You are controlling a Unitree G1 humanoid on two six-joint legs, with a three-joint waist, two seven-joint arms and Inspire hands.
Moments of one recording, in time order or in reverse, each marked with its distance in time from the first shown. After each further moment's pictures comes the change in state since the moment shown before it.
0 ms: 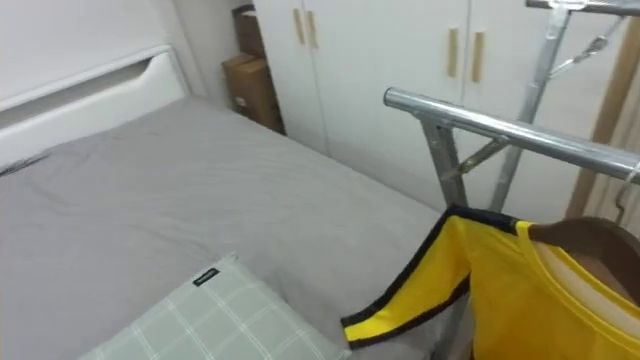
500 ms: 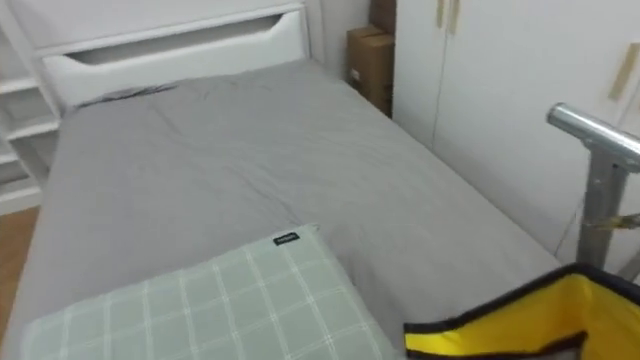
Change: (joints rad) left arm 0.024 0.017 0.022 0.006 -0.013 -0.027 0.000; right arm -0.002 -0.009 -0.007 0.018 -0.056 0.023 -0.023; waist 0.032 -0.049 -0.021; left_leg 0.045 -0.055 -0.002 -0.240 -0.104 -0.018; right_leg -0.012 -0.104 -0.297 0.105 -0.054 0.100
